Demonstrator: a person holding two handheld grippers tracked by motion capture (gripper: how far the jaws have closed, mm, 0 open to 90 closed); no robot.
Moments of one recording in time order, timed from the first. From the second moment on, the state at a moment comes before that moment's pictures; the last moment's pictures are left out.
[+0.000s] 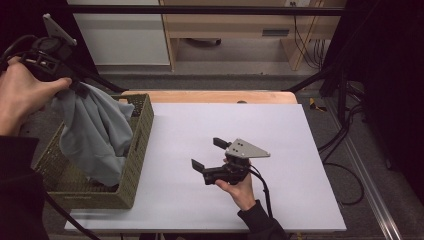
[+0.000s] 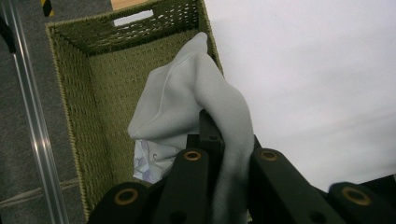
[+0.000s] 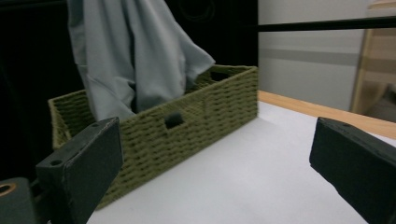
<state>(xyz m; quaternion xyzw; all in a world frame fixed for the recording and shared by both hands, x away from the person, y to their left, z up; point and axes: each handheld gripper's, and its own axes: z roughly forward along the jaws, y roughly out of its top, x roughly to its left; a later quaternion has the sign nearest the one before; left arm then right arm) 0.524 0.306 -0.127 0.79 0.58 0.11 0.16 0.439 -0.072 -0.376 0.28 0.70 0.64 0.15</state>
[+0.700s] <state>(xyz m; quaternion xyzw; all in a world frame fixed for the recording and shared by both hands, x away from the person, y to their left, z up) 0.526 0.305 -0.125 0.79 0.58 0.11 0.16 0.462 0.032 -0.371 0.24 0.73 0.63 0.11</state>
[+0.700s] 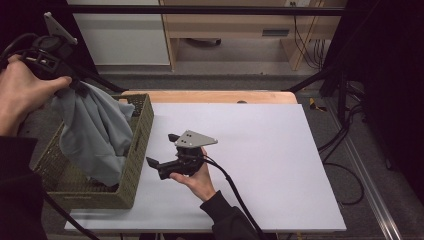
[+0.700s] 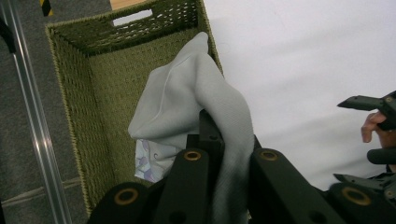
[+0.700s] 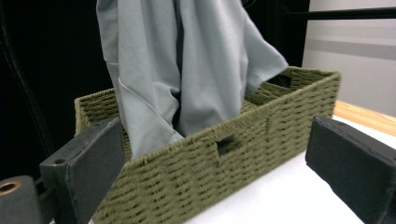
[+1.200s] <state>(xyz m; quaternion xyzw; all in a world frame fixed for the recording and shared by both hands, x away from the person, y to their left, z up) 0.524 0.311 -0.122 0.79 0.58 0.11 0.16 0.466 0.094 -0.377 0.22 0.74 0.63 0.07</state>
